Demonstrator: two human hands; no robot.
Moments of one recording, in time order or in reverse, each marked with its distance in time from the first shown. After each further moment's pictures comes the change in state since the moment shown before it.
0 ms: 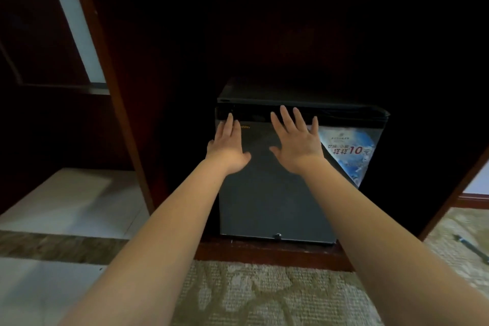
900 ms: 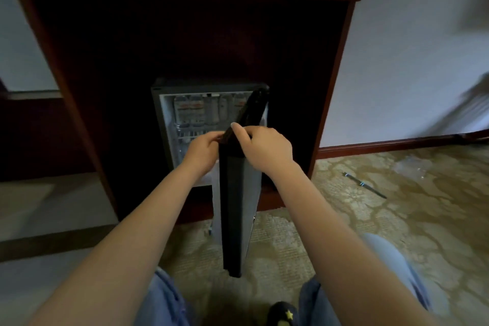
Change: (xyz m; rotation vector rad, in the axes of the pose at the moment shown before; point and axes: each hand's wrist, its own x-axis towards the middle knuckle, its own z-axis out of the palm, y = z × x) left_hand -0.222 0.094 0.000 -0.810 0.019 0.289; right_hand -0.262 0.016 -0.120 0.473 0.141 0.343
